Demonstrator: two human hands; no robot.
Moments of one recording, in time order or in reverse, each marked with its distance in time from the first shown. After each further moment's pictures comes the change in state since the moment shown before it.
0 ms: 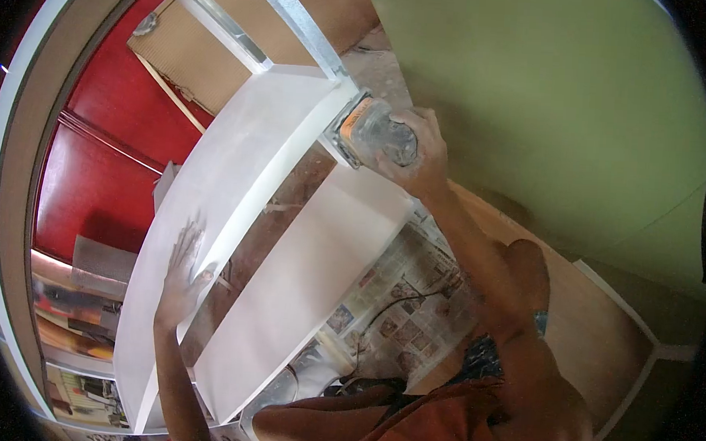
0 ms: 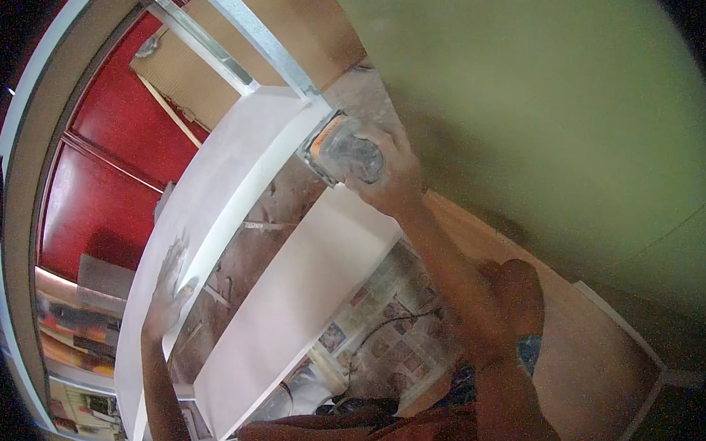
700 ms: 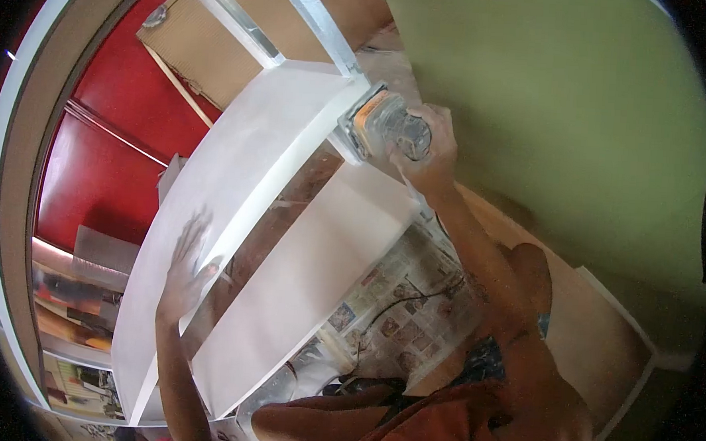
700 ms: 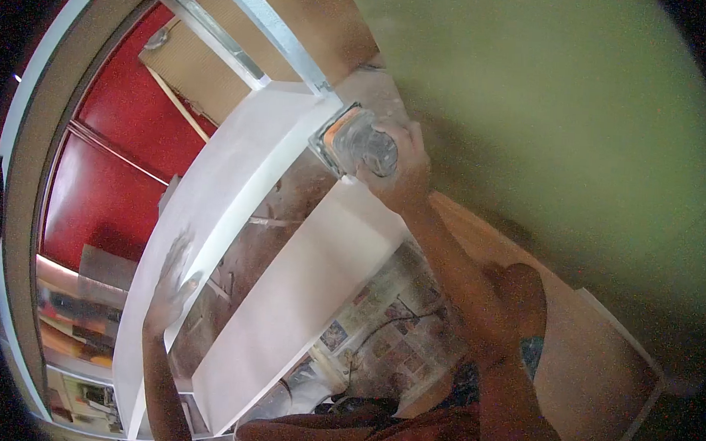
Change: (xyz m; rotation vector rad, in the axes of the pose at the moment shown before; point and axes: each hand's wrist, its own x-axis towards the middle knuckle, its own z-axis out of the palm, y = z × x) left_hand 0.001 0.007 -0.004 -0.019 -0.007 -0.033; right_hand 0.003 -0.002 0.007 0.050 0.023 0.102
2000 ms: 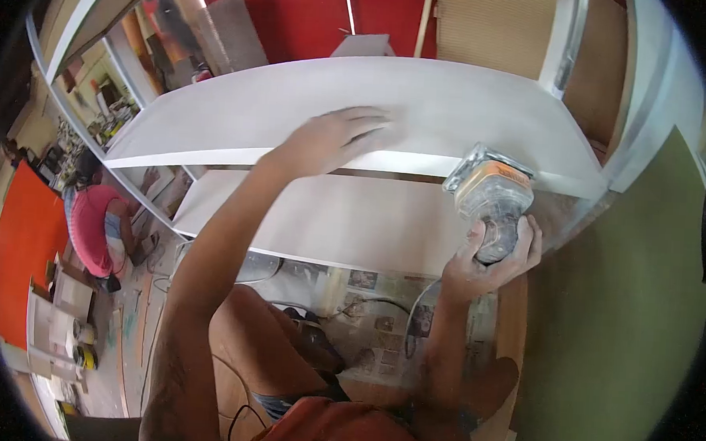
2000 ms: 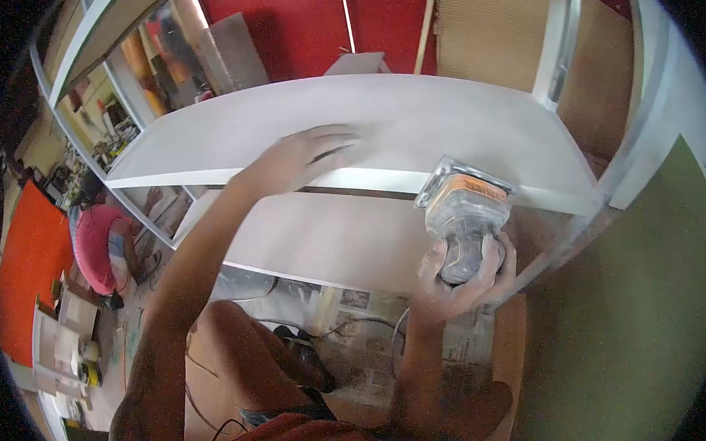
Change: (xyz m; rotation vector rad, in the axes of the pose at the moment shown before) left_hand -0.057 -0.032 0.018 -0.038 0.383 -0.147; right_hand -0.095 -0.187 0.095 0.072 0.073 -0.241
